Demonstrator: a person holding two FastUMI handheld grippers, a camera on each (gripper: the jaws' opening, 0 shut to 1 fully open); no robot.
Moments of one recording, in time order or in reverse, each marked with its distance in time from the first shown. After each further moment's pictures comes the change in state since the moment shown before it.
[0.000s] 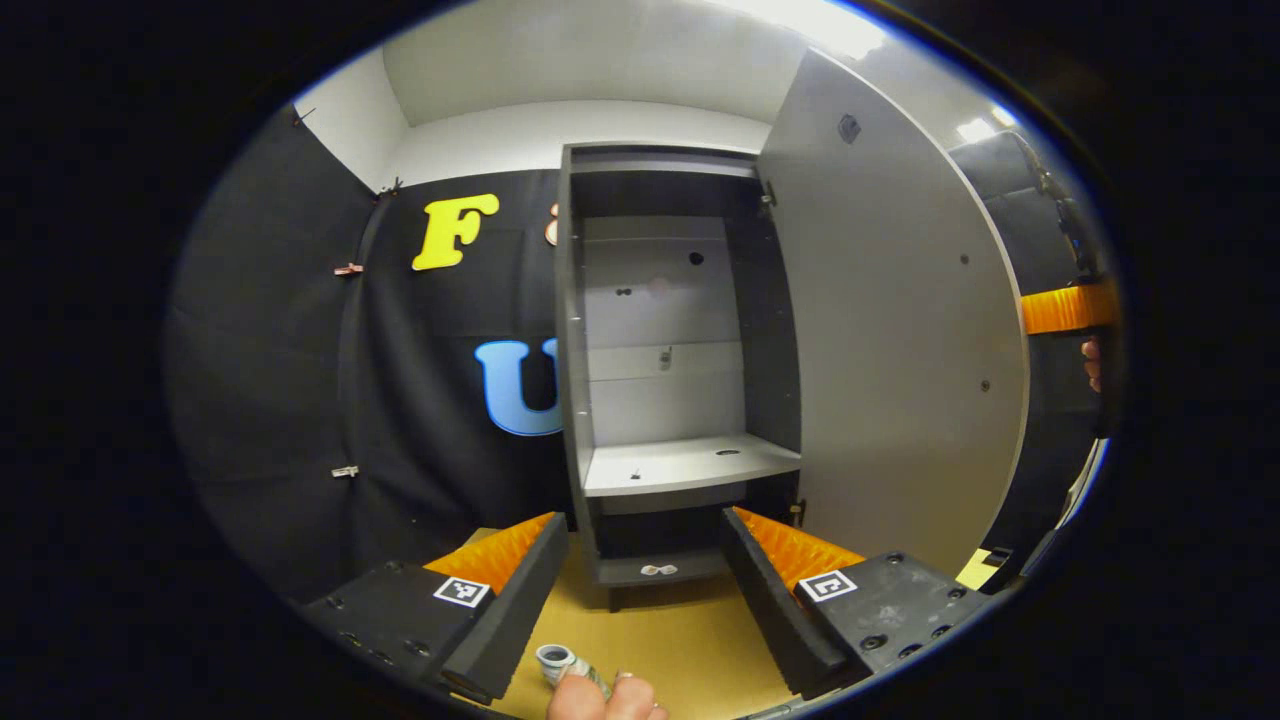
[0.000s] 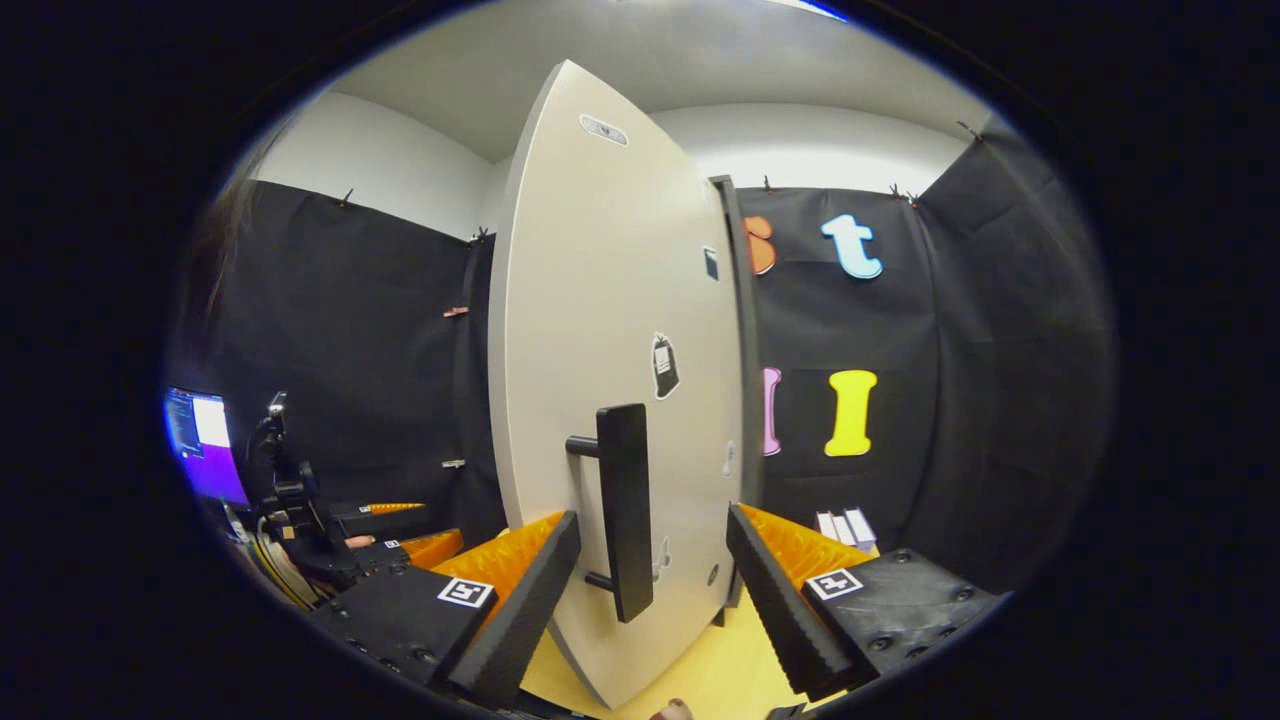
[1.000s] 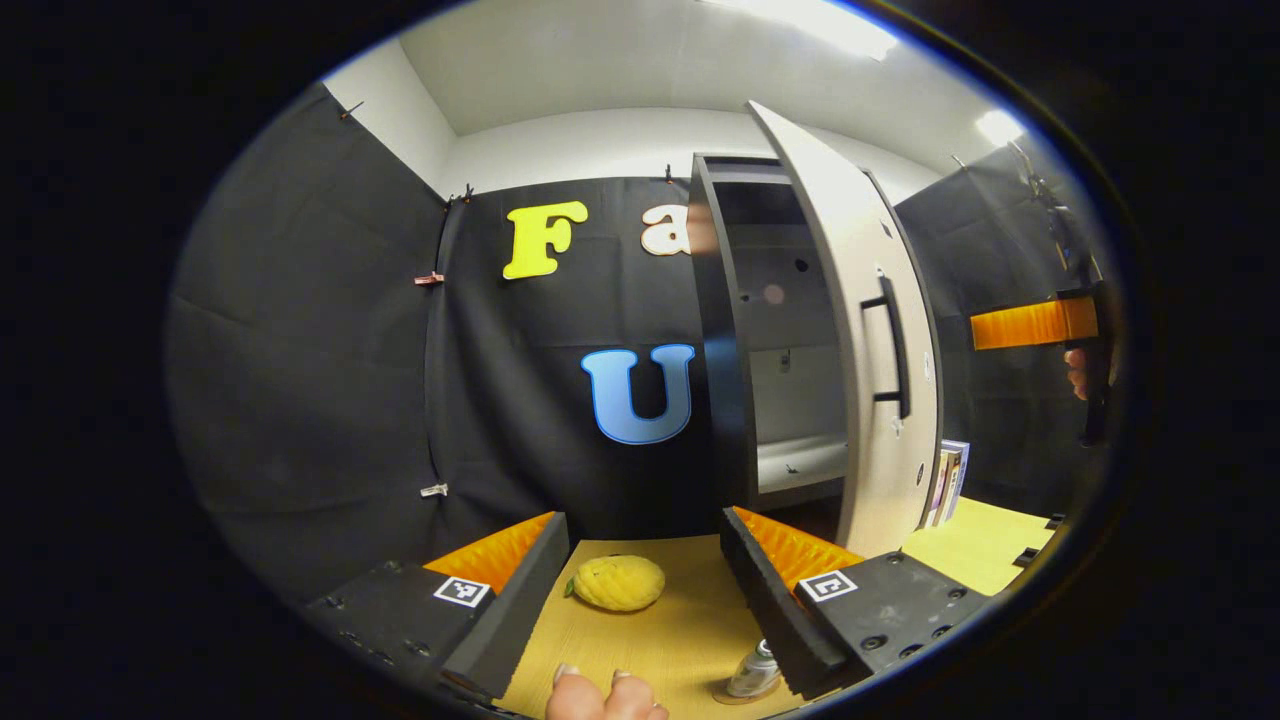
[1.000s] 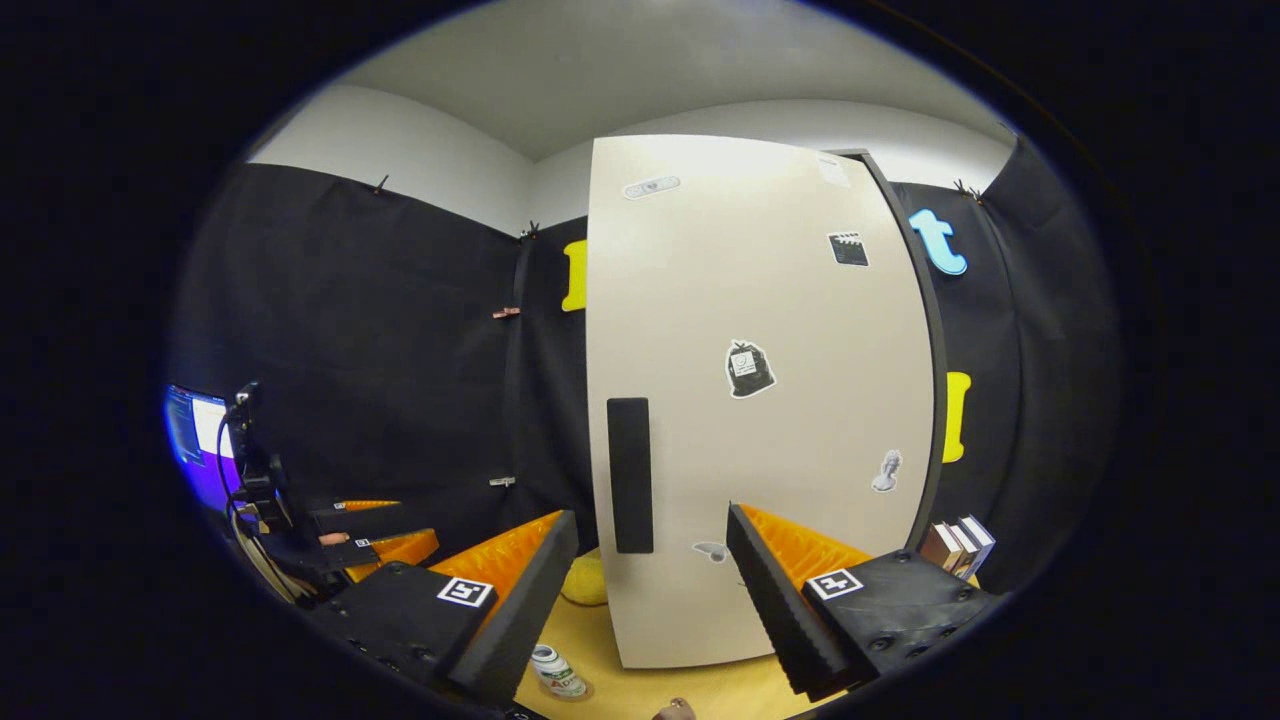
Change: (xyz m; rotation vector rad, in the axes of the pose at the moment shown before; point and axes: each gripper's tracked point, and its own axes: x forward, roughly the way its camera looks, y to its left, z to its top) left arm -0.016 0.191 0.006 0.043 -0.036 0.107; right arm 0.106 0.140 -0.019 0.007 -0.028 0.098
